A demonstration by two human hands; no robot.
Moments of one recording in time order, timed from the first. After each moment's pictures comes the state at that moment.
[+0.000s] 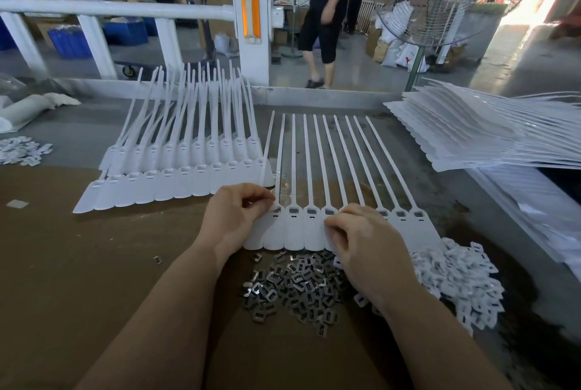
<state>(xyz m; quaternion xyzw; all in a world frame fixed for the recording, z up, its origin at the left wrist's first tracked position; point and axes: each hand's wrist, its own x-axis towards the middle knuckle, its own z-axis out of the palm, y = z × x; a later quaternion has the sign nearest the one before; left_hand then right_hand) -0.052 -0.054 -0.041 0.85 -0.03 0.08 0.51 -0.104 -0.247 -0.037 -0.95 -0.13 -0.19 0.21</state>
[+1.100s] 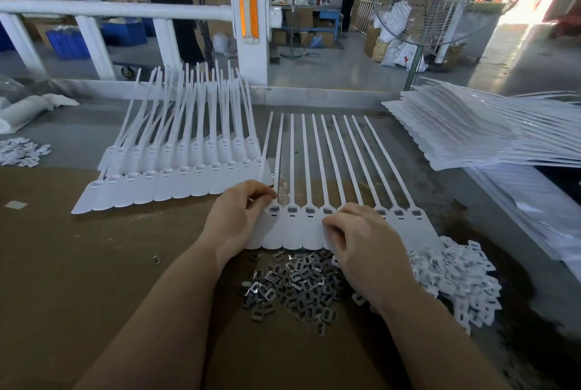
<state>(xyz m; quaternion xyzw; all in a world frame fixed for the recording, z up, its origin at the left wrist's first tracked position) -0.051 -0.058 -0.041 0.87 -0.06 0.08 0.47 -0.104 -0.247 -0.038 -0.95 -0.13 -0.19 0.20</state>
